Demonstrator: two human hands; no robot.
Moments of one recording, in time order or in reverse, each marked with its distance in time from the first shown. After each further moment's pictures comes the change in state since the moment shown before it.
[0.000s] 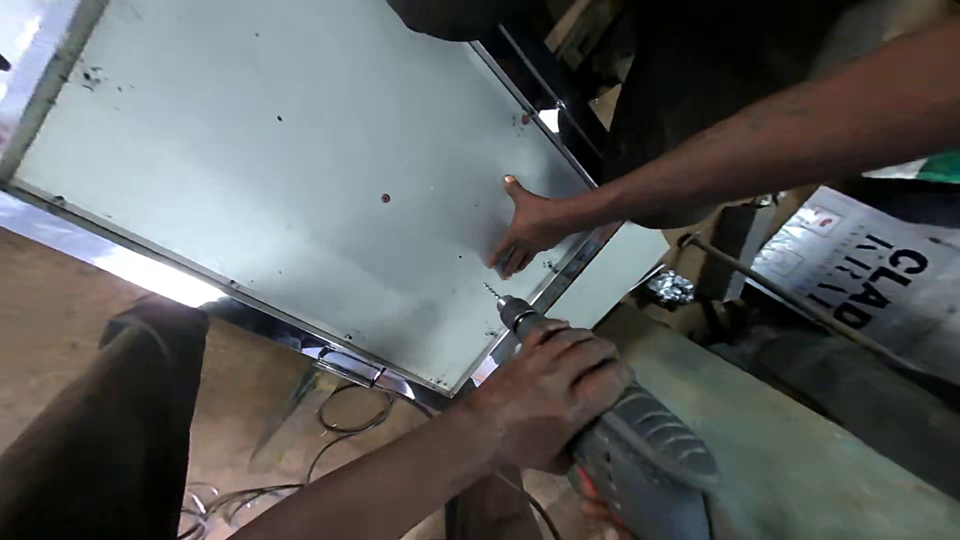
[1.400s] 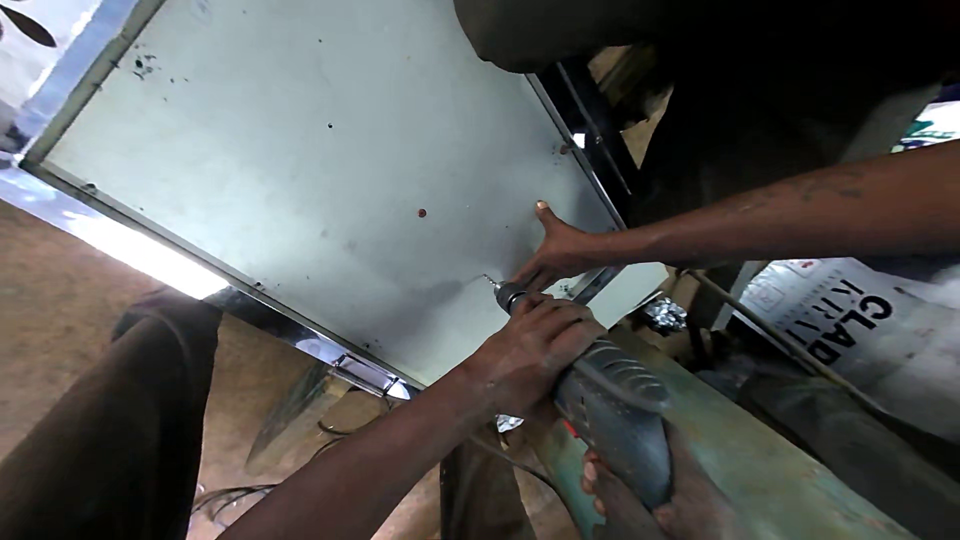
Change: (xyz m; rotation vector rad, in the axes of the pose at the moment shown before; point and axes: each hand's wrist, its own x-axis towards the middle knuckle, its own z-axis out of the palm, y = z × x) left_hand -0.001 -0.064 -0.038 -0.040 0.107 -0.011; right_hand 0.041 -0.004 0.031 -0.186 0.090 -0.136
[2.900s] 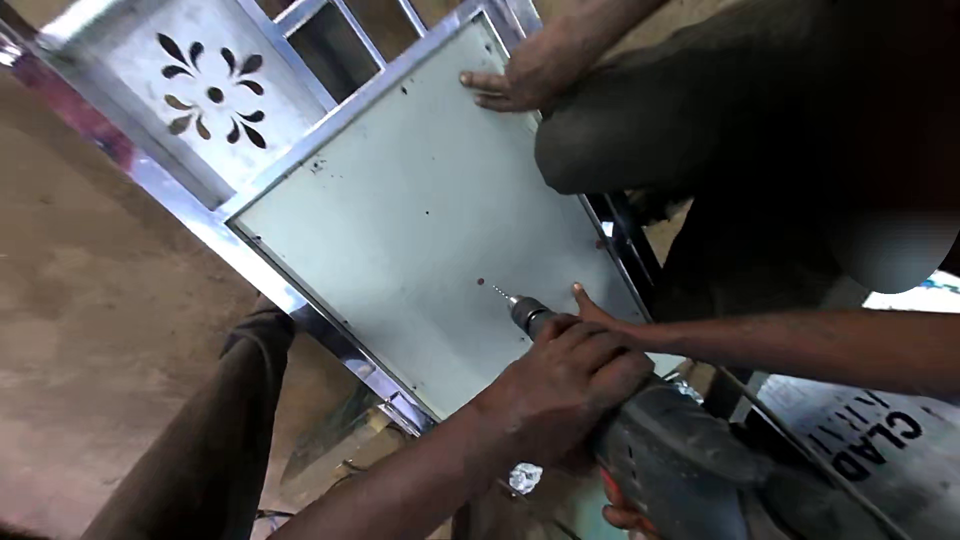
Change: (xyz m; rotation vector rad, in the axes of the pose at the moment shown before) left_hand 0.034 0.053 -0.138 0.114 0.128 -0.023; right_hand 0.012 -0.111 0.000 0.067 -0.117 -0.228
